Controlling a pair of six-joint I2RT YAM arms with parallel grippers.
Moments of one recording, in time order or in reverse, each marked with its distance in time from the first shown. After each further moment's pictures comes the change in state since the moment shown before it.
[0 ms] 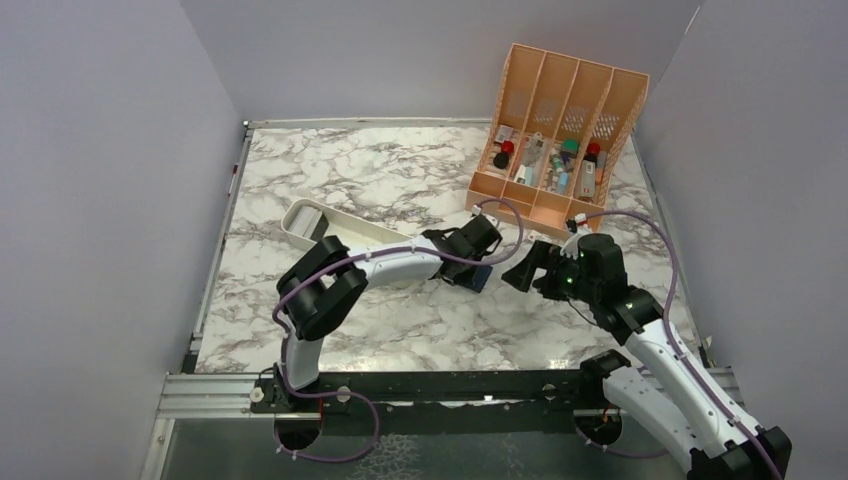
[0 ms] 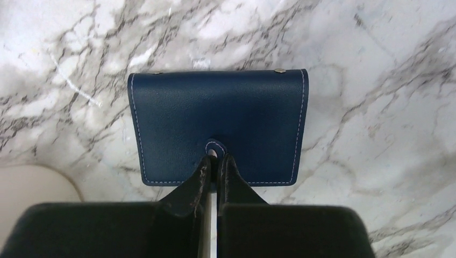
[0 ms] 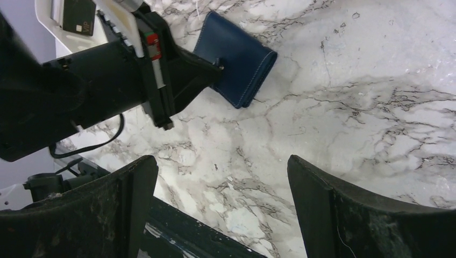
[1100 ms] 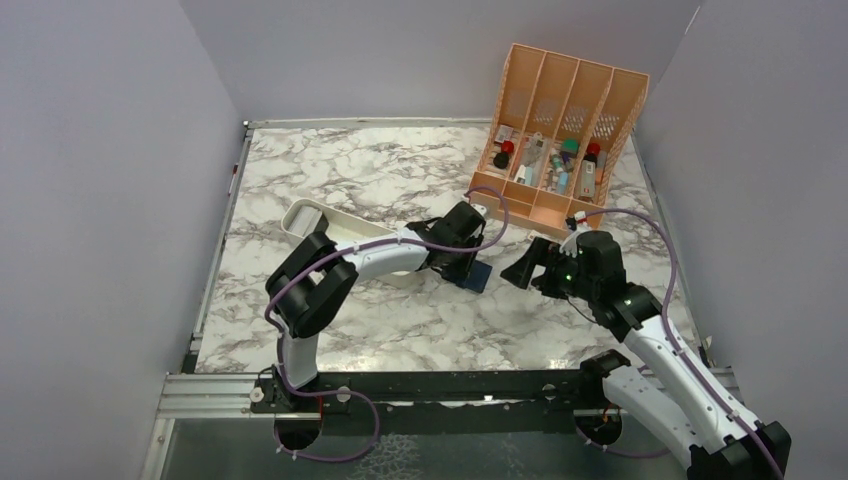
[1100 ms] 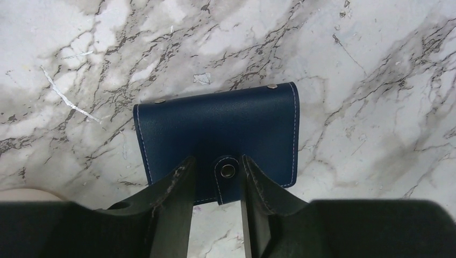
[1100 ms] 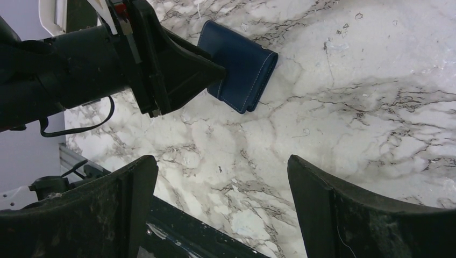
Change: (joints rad) left arm 0.090 -0.058 -0.078 0.100 0.176 0.000; right arm 0.000 0.031 0.006 0.012 -0.002 0.017
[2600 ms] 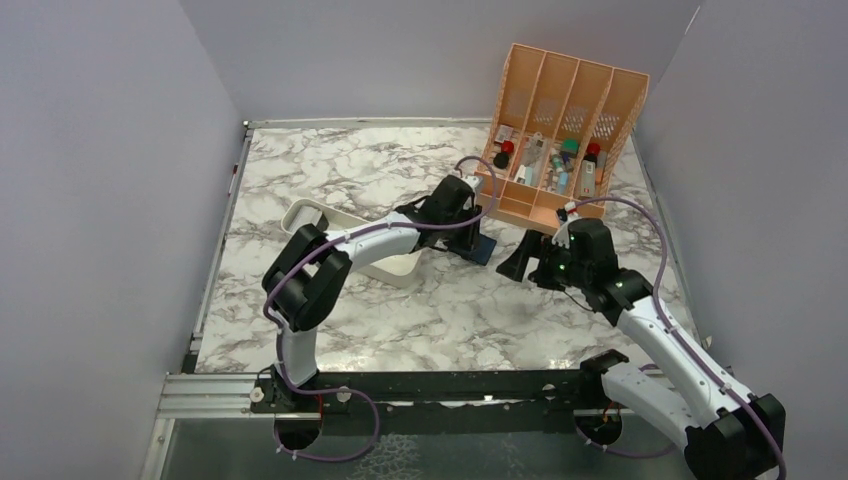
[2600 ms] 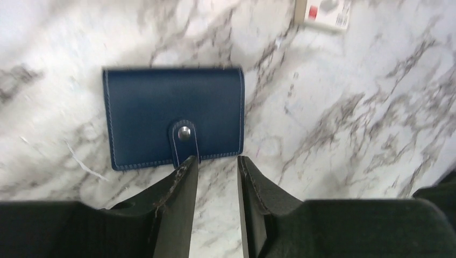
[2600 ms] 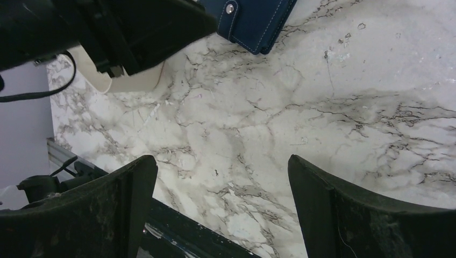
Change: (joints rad) left arm 0.097 0.006 0.024 0.137 0.182 -0.061; right arm 0.000 0.130 0.069 0.008 -0.013 -0.050
